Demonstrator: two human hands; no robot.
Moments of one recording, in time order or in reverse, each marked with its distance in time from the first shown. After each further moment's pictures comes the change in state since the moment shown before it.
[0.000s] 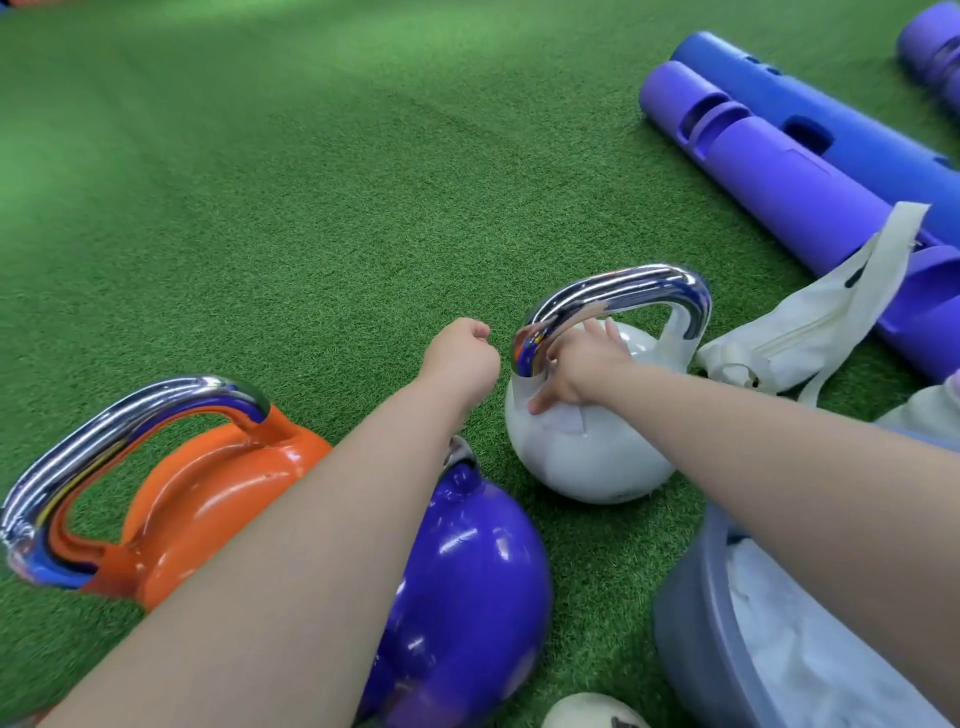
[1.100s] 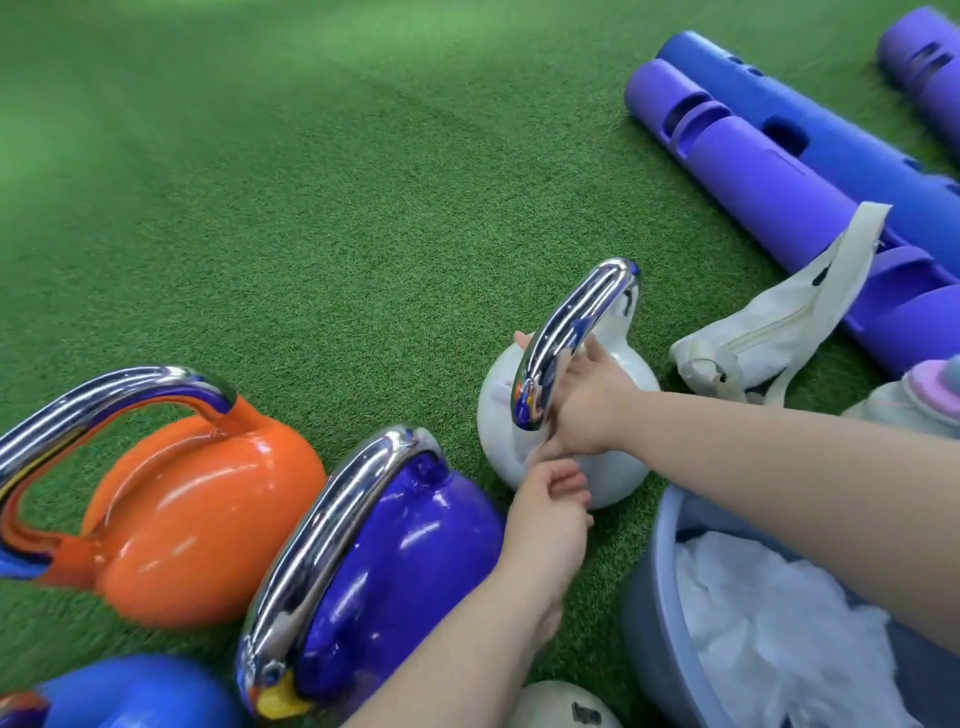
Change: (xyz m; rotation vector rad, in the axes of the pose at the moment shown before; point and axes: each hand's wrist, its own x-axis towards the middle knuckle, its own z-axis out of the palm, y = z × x) left_hand -0.099 -0.030 0.113 -0.697 -0.173 -0.240; right_hand -0.031 0.033 0.021 -0.601 0.020 -0.377
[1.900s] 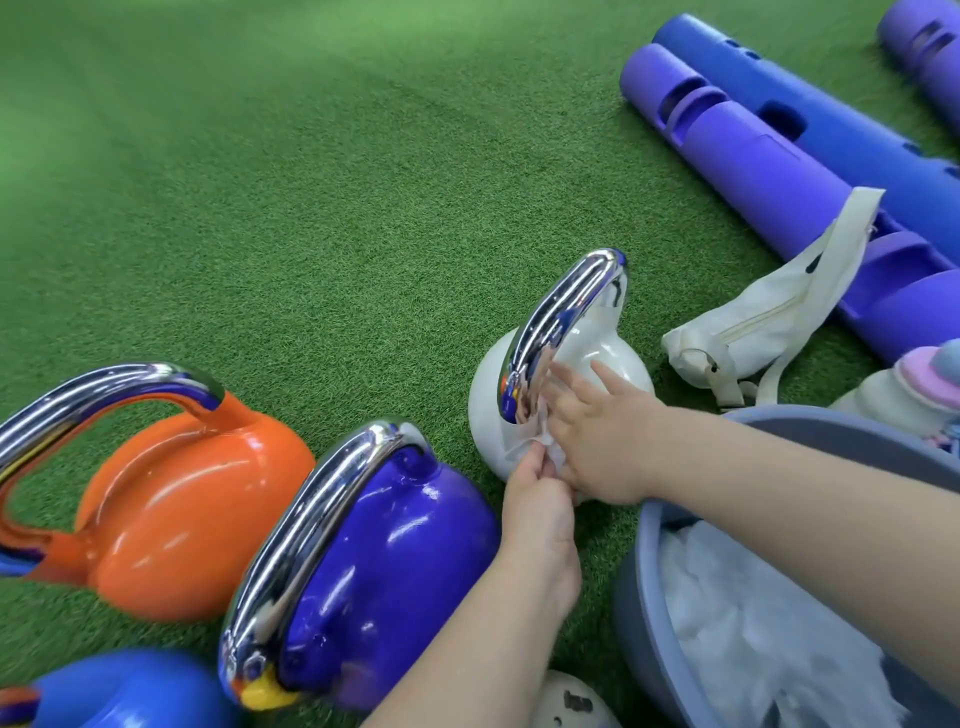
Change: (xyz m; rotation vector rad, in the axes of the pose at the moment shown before) left_hand 0.019 -0.011 0.015 -0.381 0.019 0.094; right_hand -0.060 -0.013 -0.025 -0.079 -0.301 -0.067
